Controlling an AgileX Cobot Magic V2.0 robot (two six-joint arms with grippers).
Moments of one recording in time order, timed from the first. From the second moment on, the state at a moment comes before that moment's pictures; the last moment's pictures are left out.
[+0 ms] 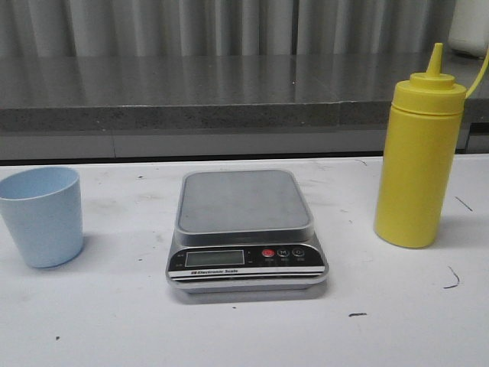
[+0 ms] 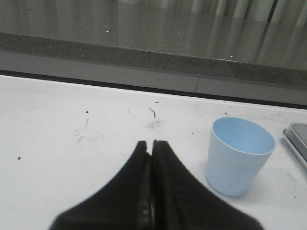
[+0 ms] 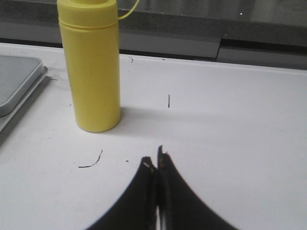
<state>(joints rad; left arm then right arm) 0.03 -0.01 0.01 -0.06 0.22 -0.08 0.03 -0.01 0.03 0.11 0.27 -0.11</state>
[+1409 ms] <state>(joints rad) 0.03 -0.01 0.01 -0.06 0.17 -0.08 0.03 -0.01 0.03 0.11 0.16 -0.11</state>
